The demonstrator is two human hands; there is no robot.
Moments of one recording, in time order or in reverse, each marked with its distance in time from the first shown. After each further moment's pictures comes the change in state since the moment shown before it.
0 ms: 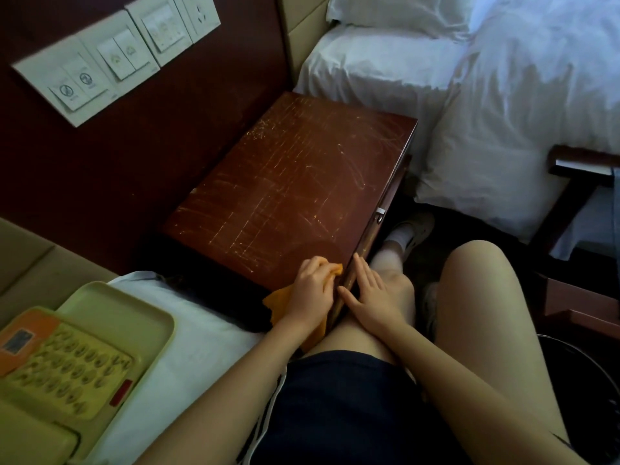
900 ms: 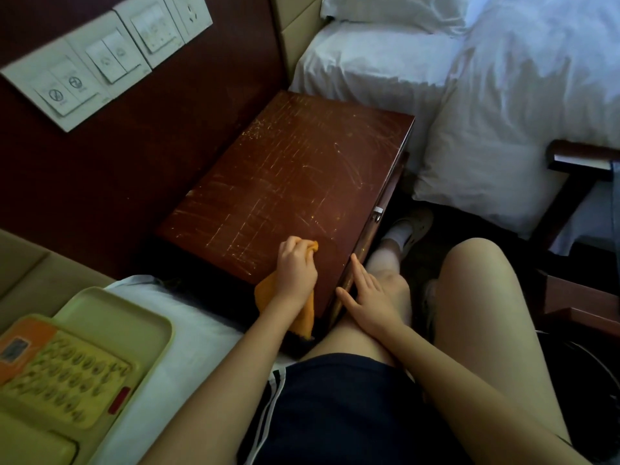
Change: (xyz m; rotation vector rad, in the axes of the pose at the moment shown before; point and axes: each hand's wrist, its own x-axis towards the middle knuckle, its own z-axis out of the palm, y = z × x) left_hand 0.035 -0.016 -0.007 0.034 0.108 -0.194; right_hand -0.001 0.000 0.001 0.063 0.001 -0.013
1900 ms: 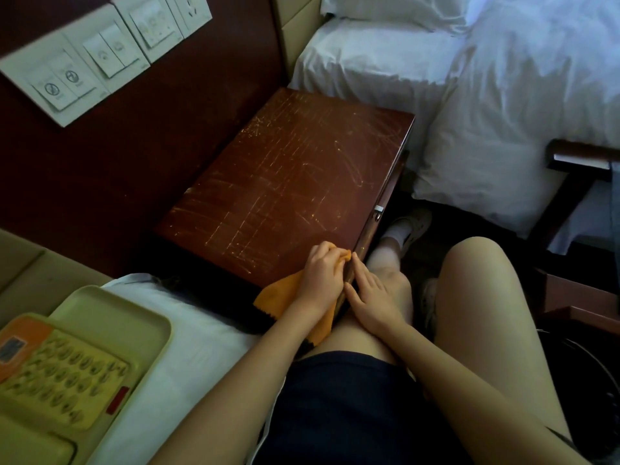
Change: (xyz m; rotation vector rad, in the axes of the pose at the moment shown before) left_hand -0.015 0.027 0.013 -0.048 -0.138 0.173; right_hand 0.000 -0.001 -0.001 -0.043 0.014 -0.017
